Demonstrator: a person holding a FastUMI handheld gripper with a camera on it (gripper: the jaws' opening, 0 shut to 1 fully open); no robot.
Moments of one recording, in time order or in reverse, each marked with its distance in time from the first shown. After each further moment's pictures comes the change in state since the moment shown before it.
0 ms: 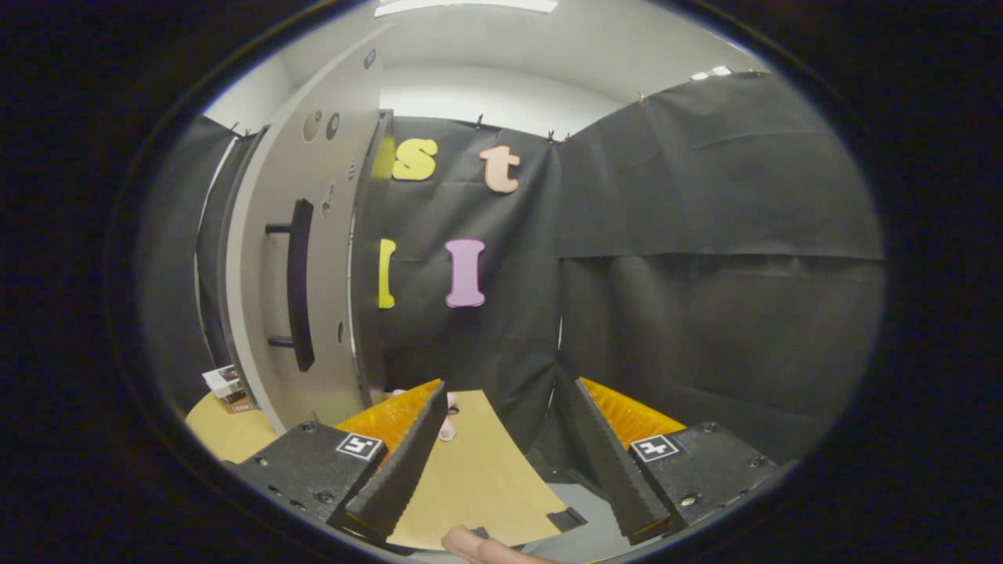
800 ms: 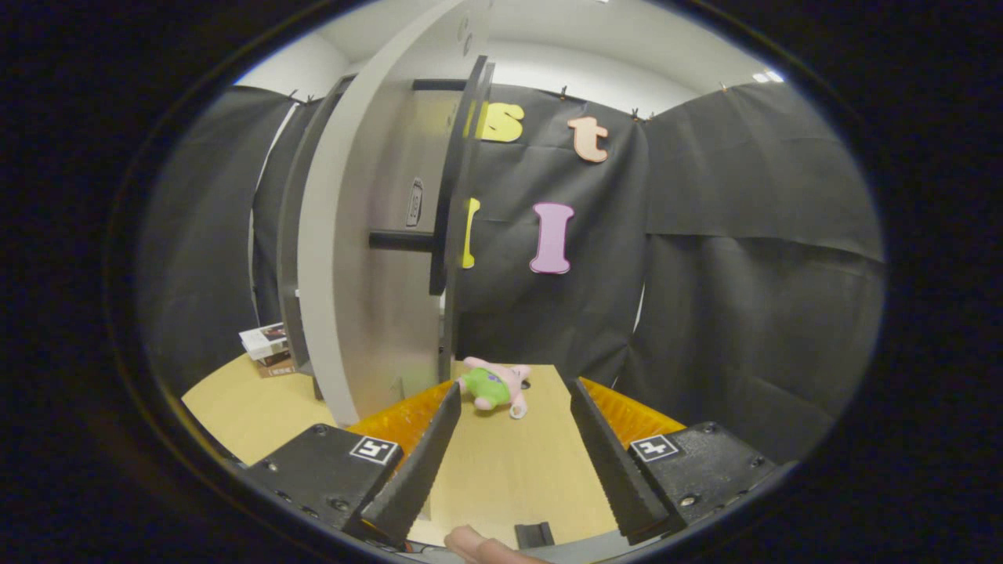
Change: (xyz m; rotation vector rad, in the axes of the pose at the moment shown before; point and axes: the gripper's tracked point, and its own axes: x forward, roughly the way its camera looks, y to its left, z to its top) arm 0.018 0.127 -0.059 -0.072 0.093 0.226
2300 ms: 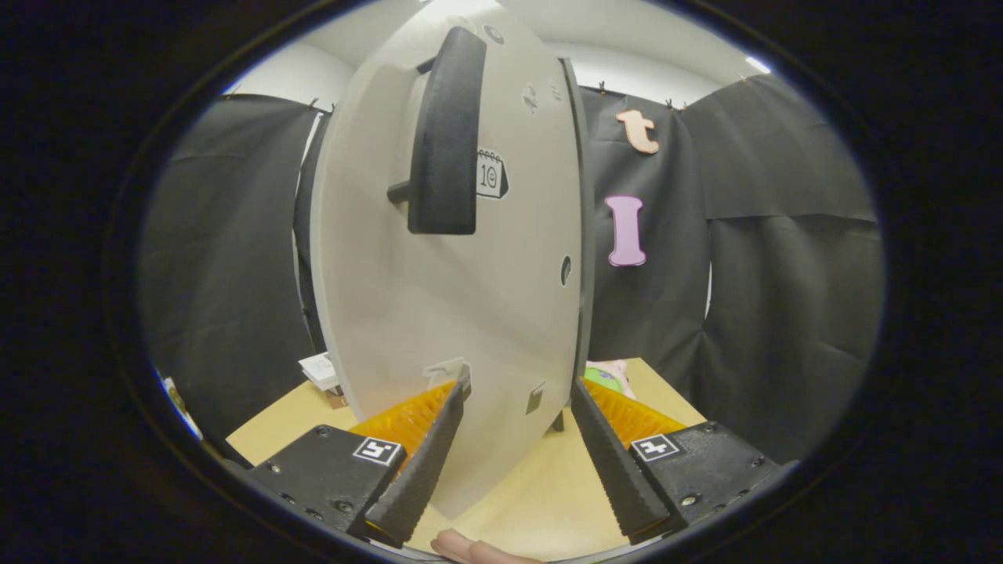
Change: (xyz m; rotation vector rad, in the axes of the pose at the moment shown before) arm 0.037 0.215 -0.016 0.034 -0.041 0.101
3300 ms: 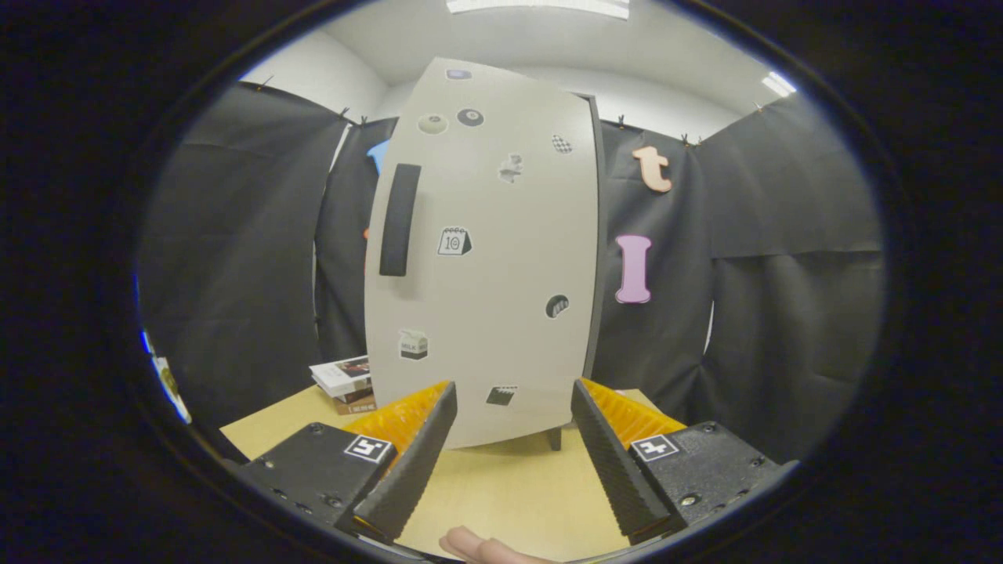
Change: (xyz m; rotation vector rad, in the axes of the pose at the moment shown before) arm -0.065 -0.007 0.036 -0.052 -0.131 0.047
